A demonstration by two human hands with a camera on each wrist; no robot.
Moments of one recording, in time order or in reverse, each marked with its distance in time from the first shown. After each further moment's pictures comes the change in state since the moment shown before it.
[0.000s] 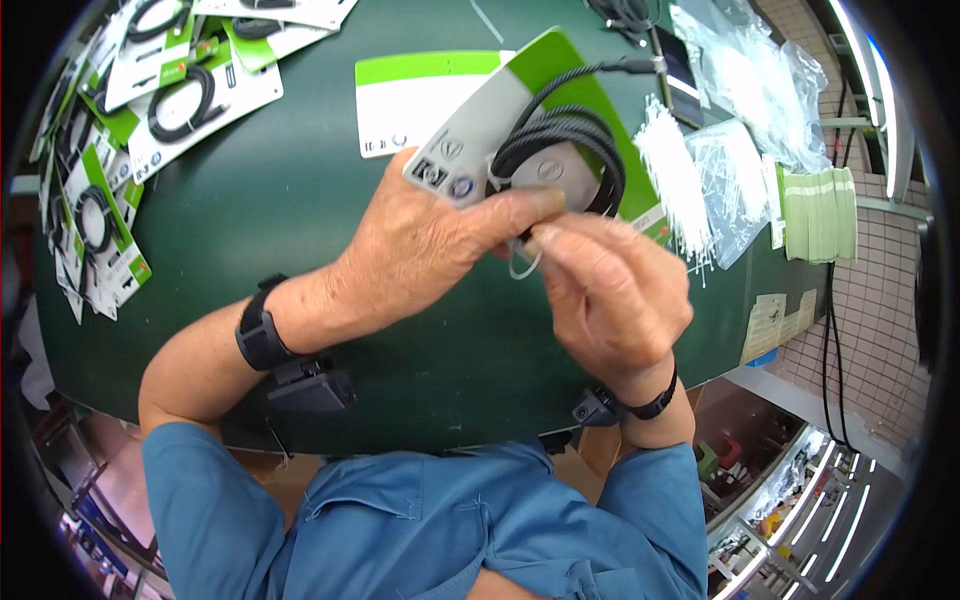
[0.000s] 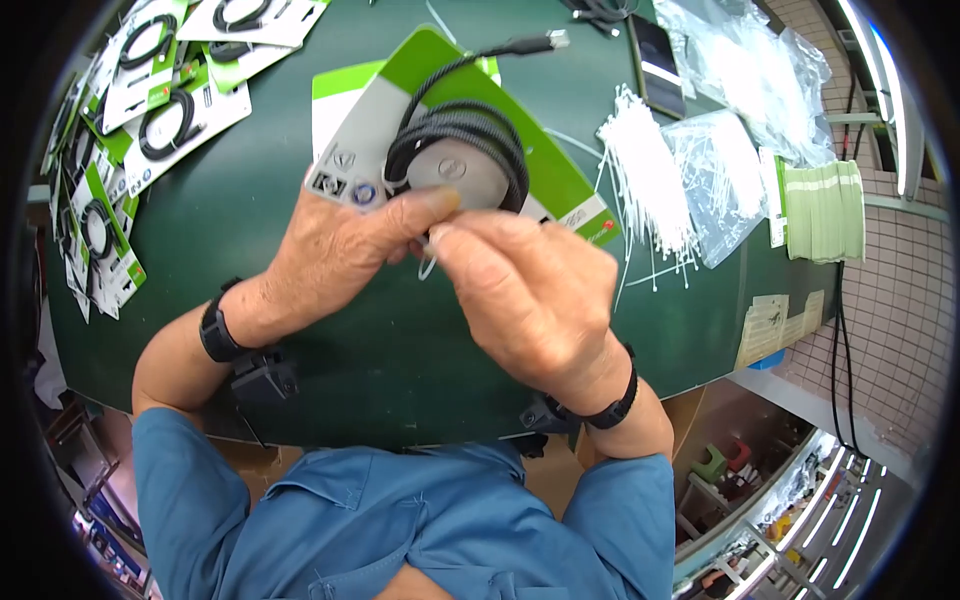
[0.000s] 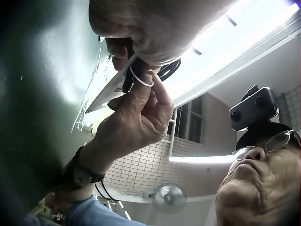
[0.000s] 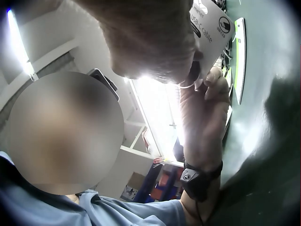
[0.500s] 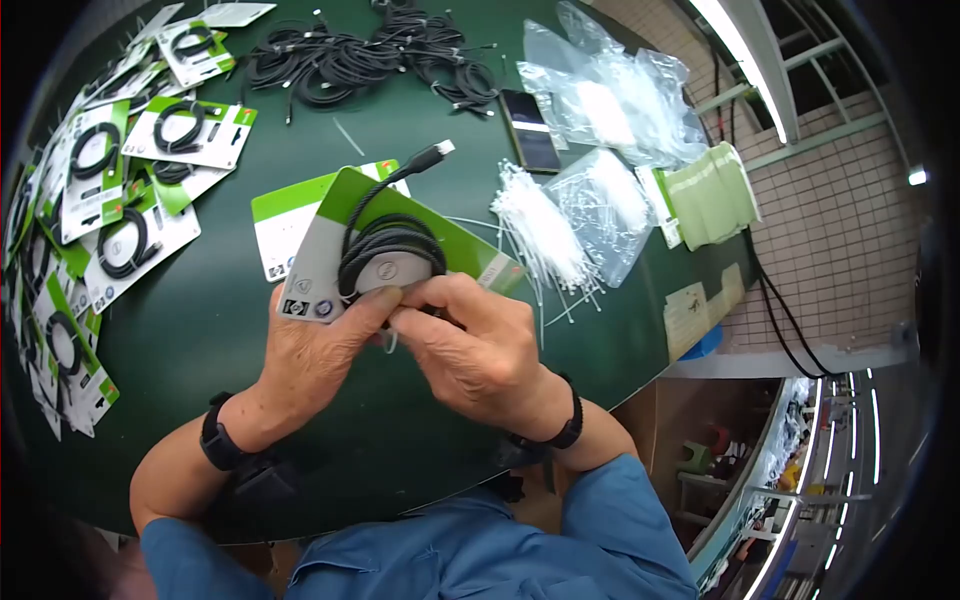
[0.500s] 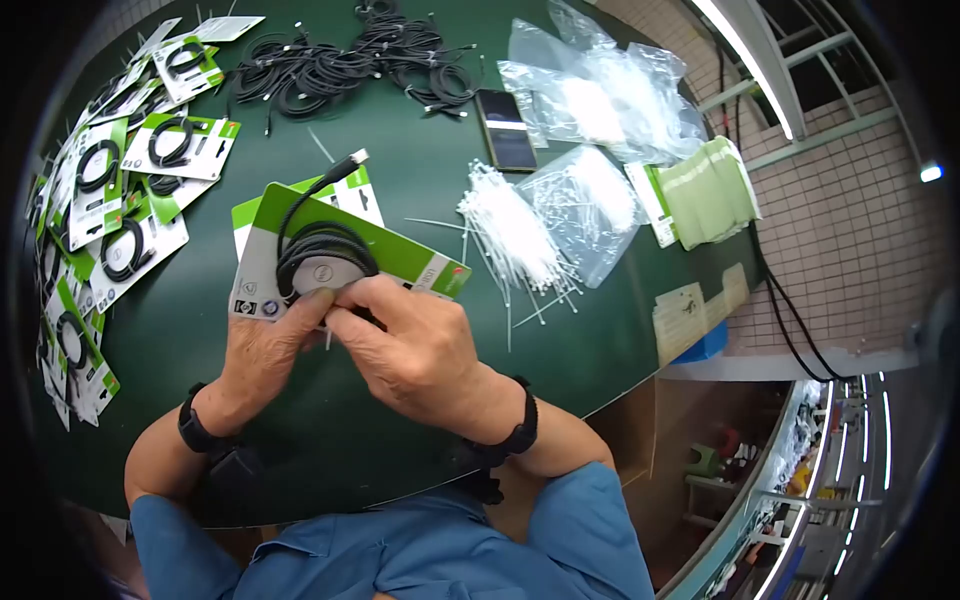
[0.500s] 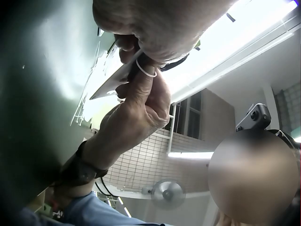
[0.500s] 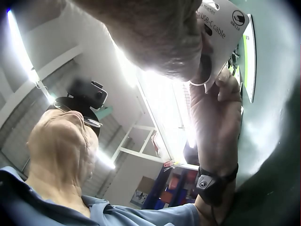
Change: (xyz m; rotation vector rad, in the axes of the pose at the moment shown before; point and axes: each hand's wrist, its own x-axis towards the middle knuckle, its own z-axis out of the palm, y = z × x) left_hand 0.005 0.028 0.006 -0.629 0.176 -0.349; right_hand 0.006 -0.007 -0.009 -0.023 -0.021 0.038
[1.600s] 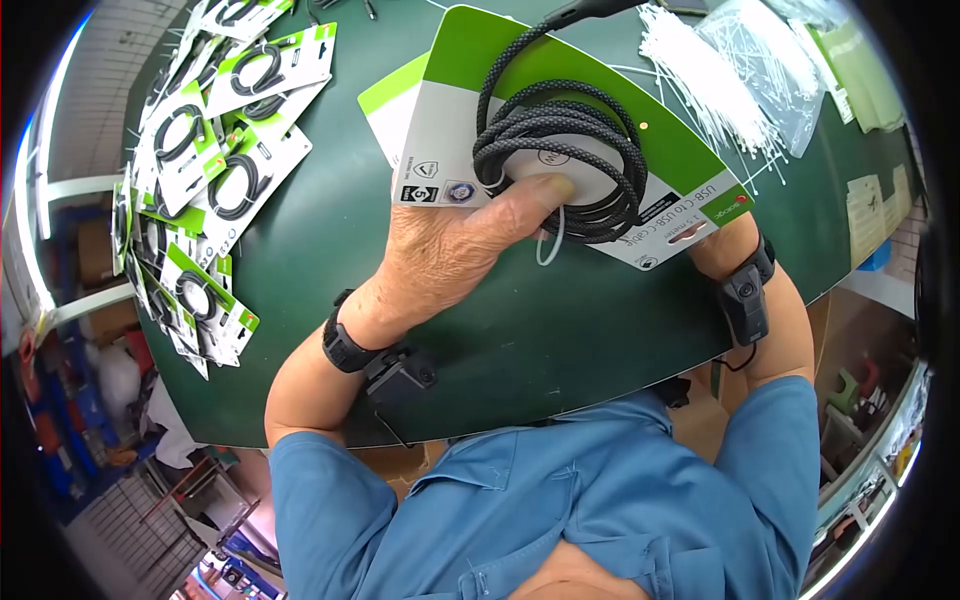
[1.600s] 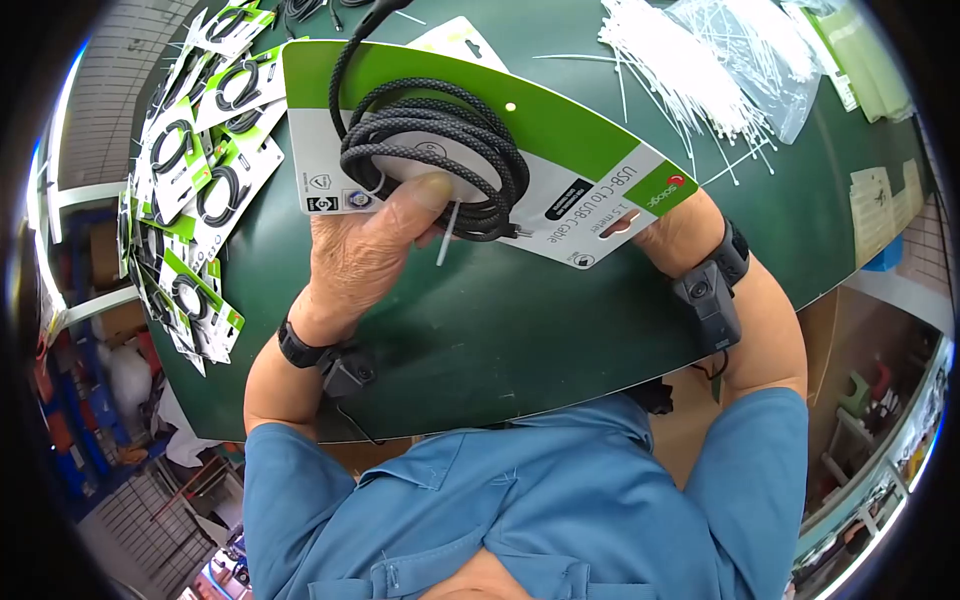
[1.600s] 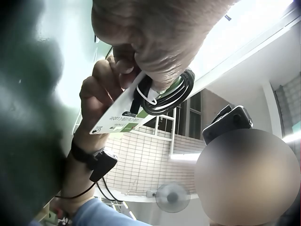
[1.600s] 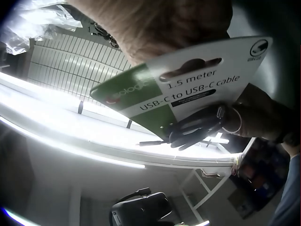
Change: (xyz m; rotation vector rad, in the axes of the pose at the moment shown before) left_hand 0.000 0.002 -0.001 0.125 -0.119 -0.055; right_hand -0.030 0.041 0.002 1.323 0.055 0.808
